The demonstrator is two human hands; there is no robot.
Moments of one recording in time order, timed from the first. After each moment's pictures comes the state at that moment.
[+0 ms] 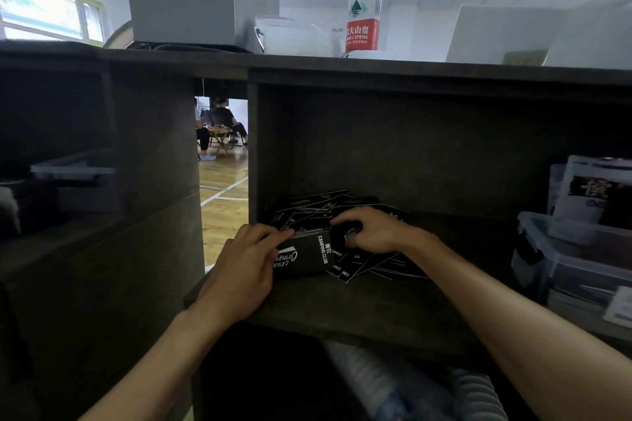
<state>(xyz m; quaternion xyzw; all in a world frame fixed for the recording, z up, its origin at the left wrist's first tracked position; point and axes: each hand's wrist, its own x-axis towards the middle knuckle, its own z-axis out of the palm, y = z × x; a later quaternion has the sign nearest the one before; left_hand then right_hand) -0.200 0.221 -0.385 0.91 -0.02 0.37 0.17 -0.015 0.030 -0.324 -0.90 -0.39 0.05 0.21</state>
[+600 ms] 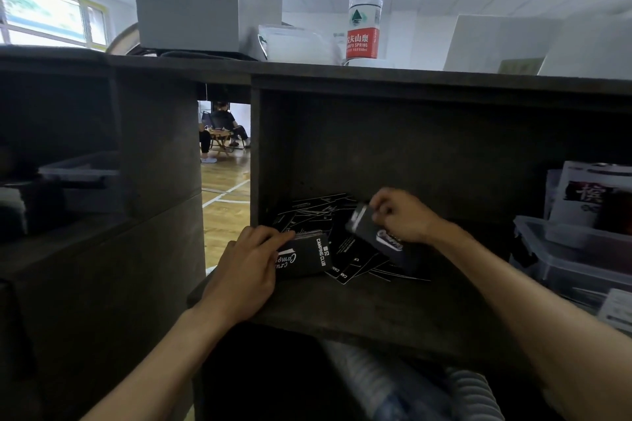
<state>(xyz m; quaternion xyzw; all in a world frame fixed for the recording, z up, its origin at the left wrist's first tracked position) -0.199 0.221 -0.388 0.92 -0.01 0.36 0.14 -0.012 -0.007 -0.300 -0.88 -0.34 -0.05 0.34</state>
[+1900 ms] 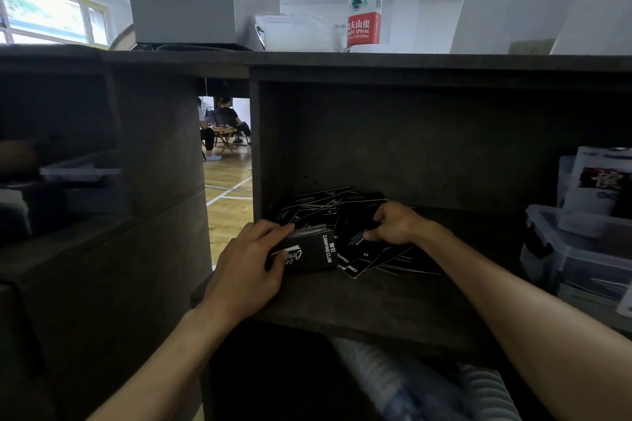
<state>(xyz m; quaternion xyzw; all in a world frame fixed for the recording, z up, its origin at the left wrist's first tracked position) -0.200 0.221 -0.388 0.91 -0.01 0.39 0.16 0.019 0.017 -0.331 -0.95 -0.23 0.03 0.20</state>
